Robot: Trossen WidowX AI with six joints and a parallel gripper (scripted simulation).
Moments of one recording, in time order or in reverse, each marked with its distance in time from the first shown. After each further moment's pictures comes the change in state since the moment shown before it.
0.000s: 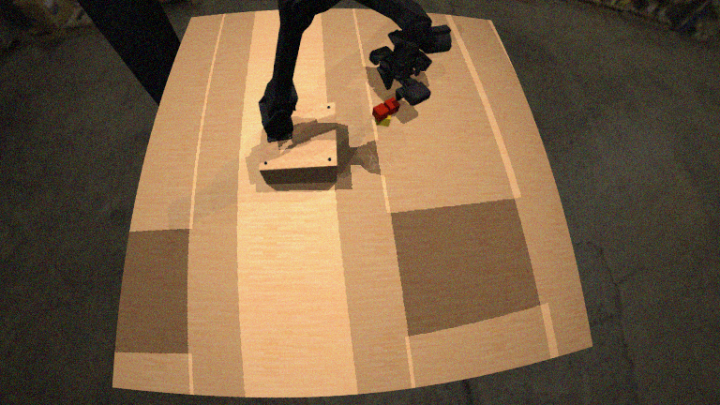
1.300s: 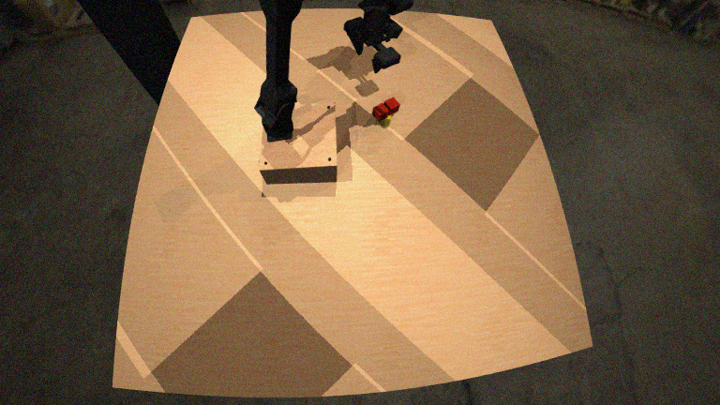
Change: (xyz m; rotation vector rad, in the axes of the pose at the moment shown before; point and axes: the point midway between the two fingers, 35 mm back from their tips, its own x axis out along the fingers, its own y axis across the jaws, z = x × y) arm -0.015 0.124 -0.002 -0.004 -0.002 0.015
